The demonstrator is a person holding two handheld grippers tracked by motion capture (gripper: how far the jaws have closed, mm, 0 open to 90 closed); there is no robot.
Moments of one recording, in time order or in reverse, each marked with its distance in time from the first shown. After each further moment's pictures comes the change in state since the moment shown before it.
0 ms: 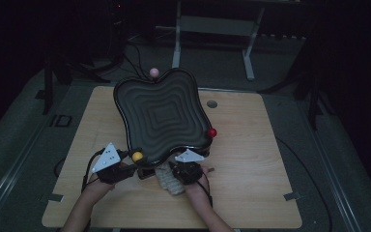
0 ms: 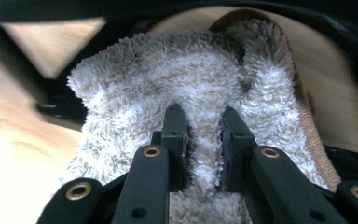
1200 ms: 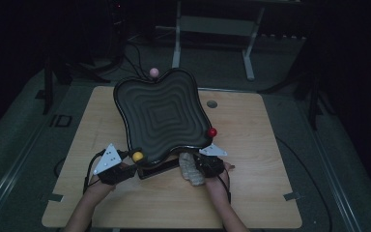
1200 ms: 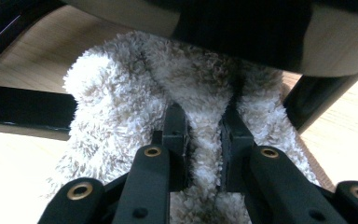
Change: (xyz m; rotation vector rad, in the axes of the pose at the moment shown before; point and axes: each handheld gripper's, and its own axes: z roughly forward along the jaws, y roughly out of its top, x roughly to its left) left arm -0.005 0.000 0.001 -0.007 0.041 0.007; right arm -0.065 -0.015 -0.022 0.008 -0.175 0.059
